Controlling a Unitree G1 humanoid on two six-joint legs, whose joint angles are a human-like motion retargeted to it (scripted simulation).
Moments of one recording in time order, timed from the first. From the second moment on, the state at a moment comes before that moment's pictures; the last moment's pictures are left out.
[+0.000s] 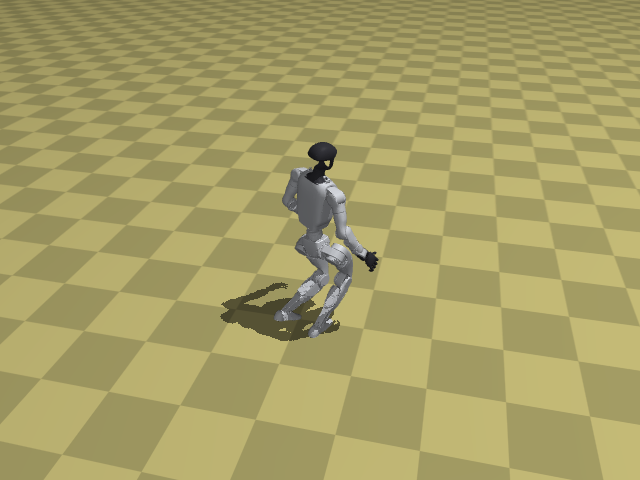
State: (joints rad) left arm 0.21 0.22 -0.15 0.52 -0.59 -0.19 0.02; right arm 0.04 -0.49 0.28 0.87 0.18 -0.13 -0.06; waist -0.12 0.25 0.09; left_leg -0.39 0.08 -0.12 1.66 -0.82 -0.11; right_leg -0.49 0.29 -0.10 1.32 -0.73 0.00
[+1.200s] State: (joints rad) left arm 0.05 0.34 -0.25 0.01 -0.26 -0.42 0.57; right arm 0.07 -0.52 0.28 0.61 0.14 -0.34 -0.43; waist -0.26 0.18 0.21; left_leg 0.00 -0.07 0.06 1.10 -0.82 -0.06; right_leg -0.65 0.17 -0.05 1.36 -0.65 0.06
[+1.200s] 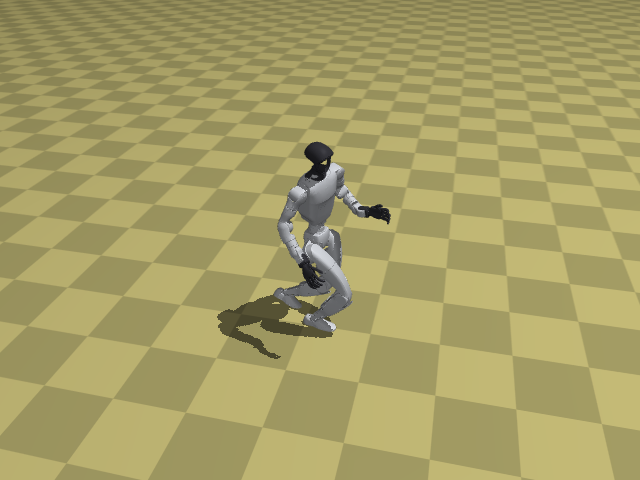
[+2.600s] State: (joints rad) left arm -0.14 0.35 -0.27 0.79 -0.12 -0.36 0.43; right arm -0.27 -0.42 0.53 0.76 -0.10 -0.35 -0.41; waist 0.10 0.03 0.10; left_leg -0.89 0.23 -0.02 1.32 -0.52 -0.14; right_leg -0.27 0.05 -0.15 1.11 -0.82 0.05
